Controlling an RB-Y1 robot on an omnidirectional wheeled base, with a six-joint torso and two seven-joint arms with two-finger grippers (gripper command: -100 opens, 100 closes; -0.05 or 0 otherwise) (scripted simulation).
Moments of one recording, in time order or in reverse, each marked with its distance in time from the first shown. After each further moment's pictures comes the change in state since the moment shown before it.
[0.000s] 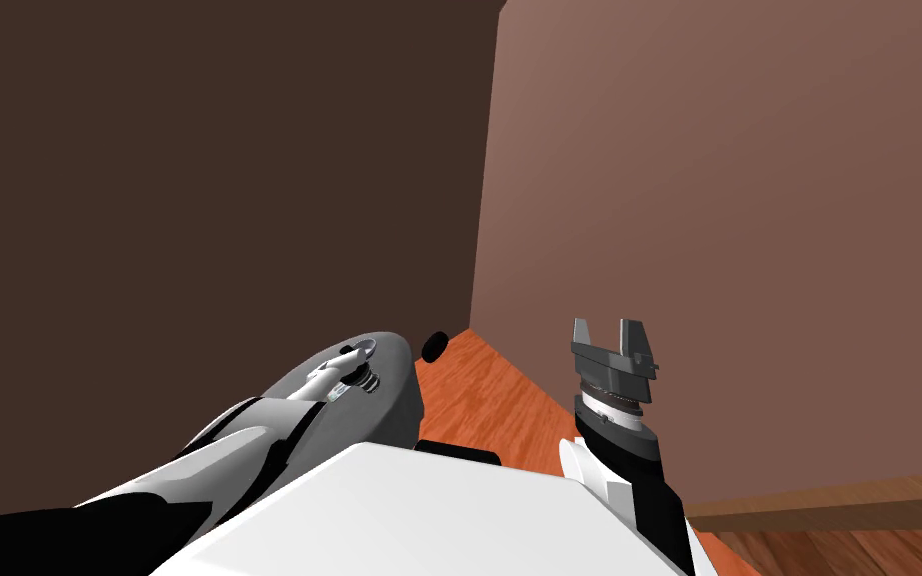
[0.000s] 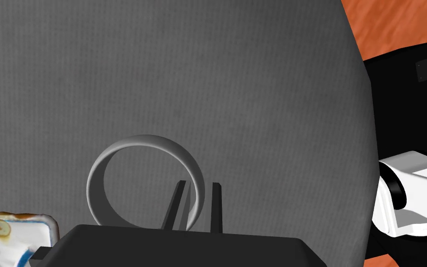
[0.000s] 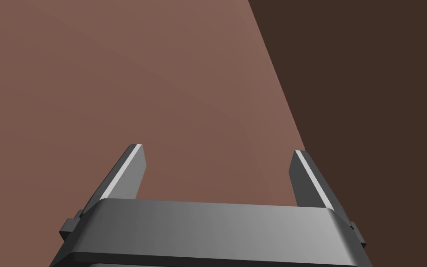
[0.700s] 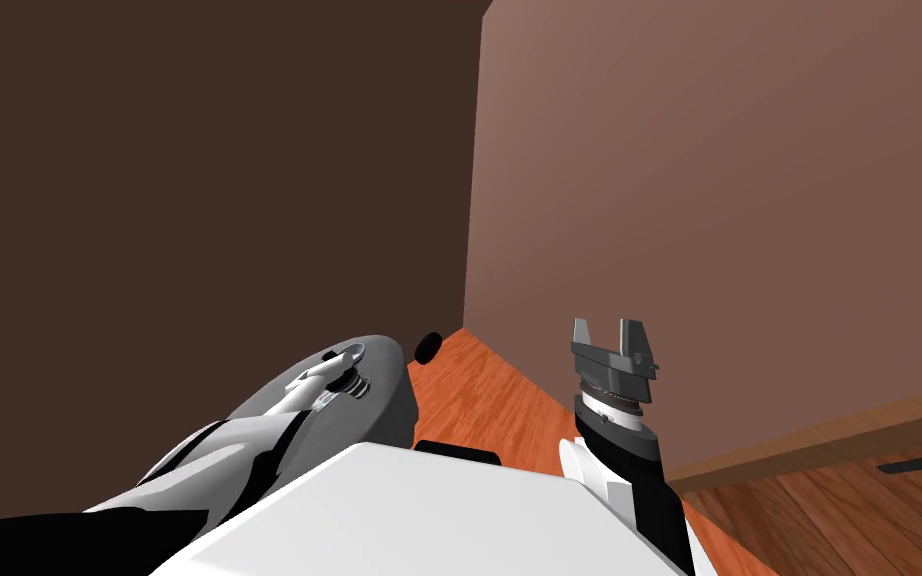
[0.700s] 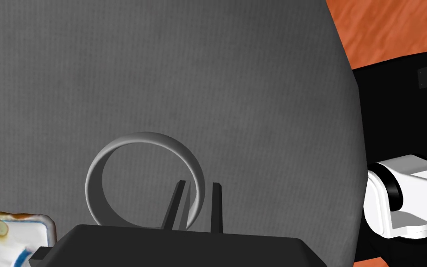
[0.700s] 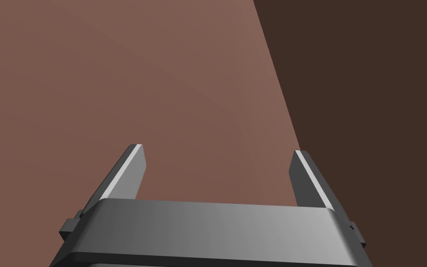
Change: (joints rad) left arm 0.081 0.006 0.184 -0.066 -0.061 0.054 -0.039; right arm 0.000 0.000 0.000 0.000 0.000 0.000 0.000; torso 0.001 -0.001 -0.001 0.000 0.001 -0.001
